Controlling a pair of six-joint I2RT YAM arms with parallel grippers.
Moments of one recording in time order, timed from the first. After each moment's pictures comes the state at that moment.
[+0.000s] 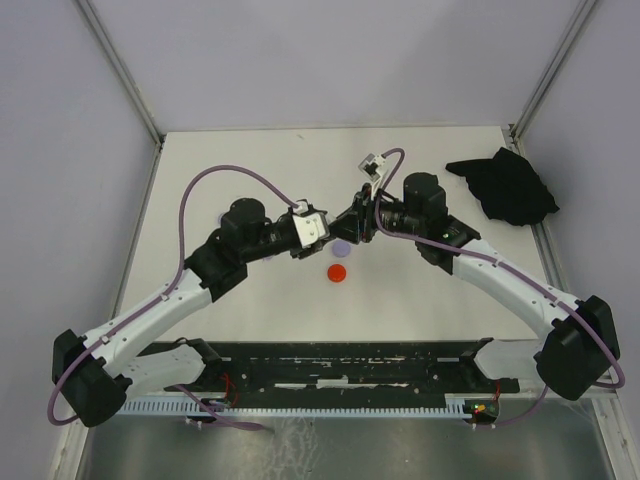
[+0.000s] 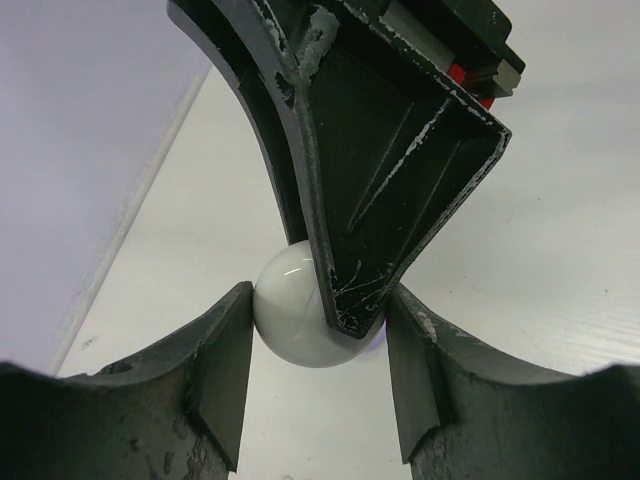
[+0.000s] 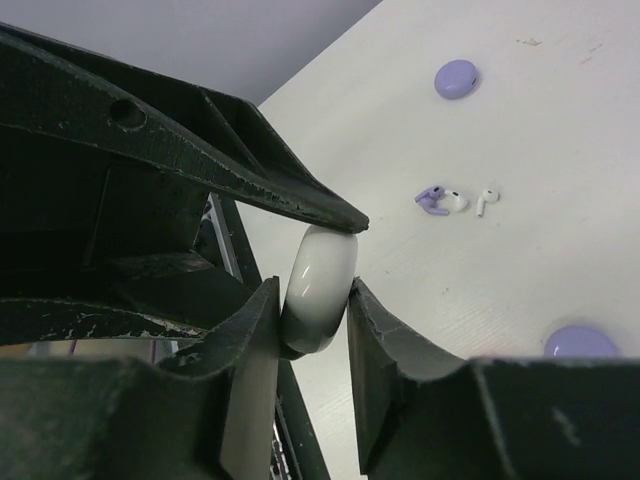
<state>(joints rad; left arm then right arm) -0.72 1.06 0.89 -0.02 0.38 0.53 0.63 1.28 0.99 0.09 -0.62 0.40</state>
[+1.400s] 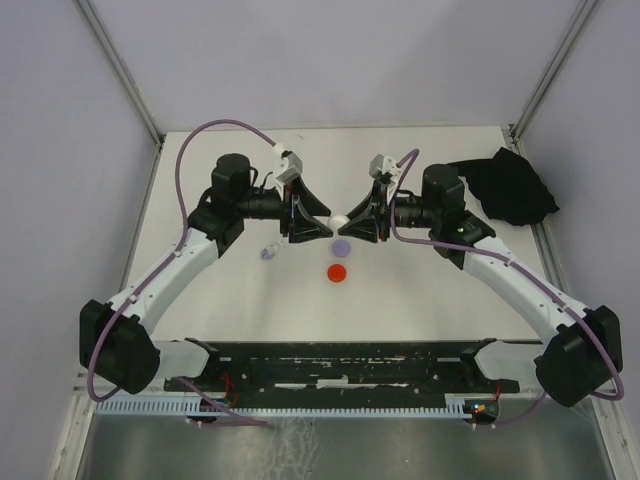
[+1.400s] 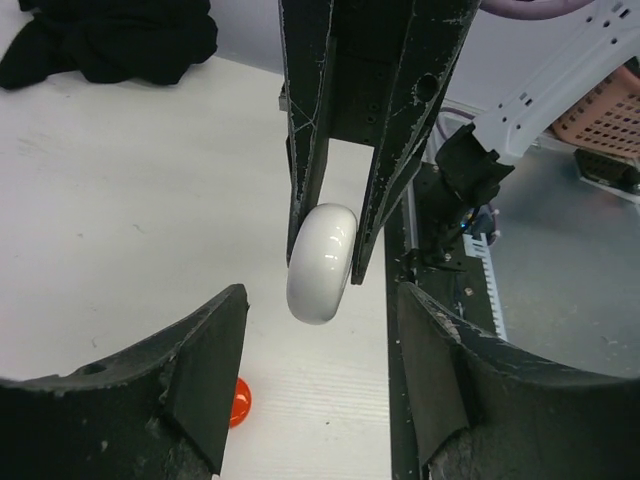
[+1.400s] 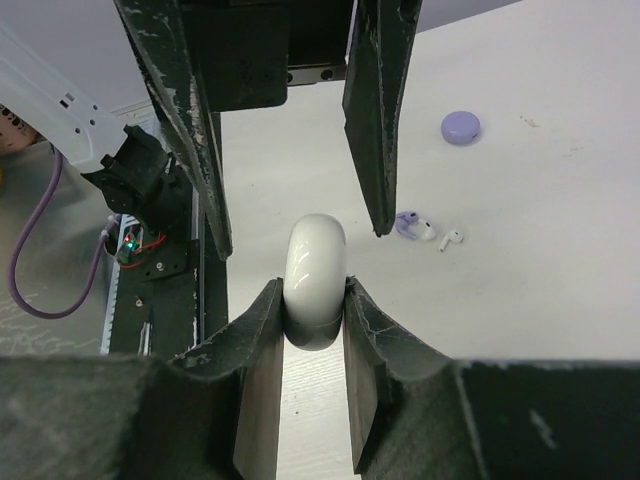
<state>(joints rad) -0.44 1.29 1.07 -0.02 1.08 -0.02 0.50 1.25 1.00 0.06 -0.91 0.05</state>
